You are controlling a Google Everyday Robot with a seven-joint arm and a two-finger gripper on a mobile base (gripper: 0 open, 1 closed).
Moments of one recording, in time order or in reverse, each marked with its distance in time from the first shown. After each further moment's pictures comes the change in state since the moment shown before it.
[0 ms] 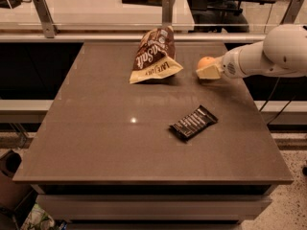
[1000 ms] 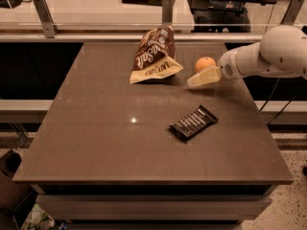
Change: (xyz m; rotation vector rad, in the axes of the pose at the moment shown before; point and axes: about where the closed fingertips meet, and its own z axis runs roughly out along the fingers) arm -0.001 0.004 0.004 -0.008 0.002 -0.002
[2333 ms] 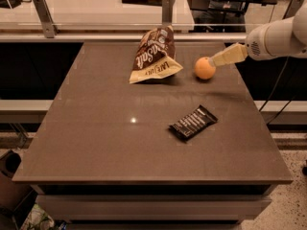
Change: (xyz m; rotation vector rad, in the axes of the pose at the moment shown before) arm -0.037 -0.042 -0.081 0.192 -0.025 0.004
